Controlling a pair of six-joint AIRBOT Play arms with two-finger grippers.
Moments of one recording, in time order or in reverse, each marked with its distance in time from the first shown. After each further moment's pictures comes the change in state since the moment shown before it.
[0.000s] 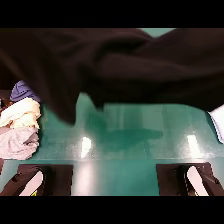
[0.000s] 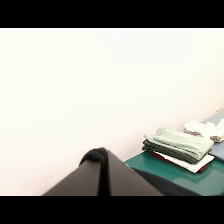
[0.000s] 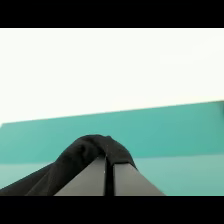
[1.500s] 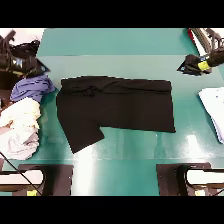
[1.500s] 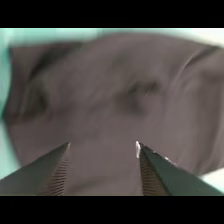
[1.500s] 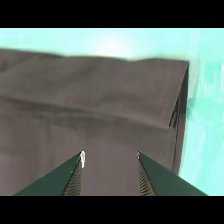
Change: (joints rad) left arm 0.130 -0.600 -0.640 0.206 -0.253 -0.079; right arm 0.394 -0.707 -0.199 -0.309 0.061 -0.018
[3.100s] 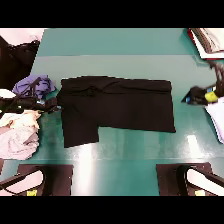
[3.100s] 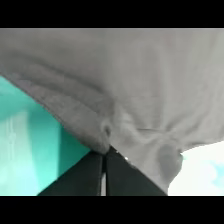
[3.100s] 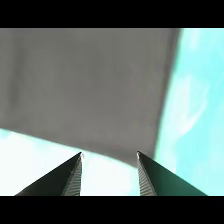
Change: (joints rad) left arm -0.063 0.236 -0.636 -0.096 0.246 0.113; right arm -0.126 0.318 -0.572 -0.026 0.098 -0.109
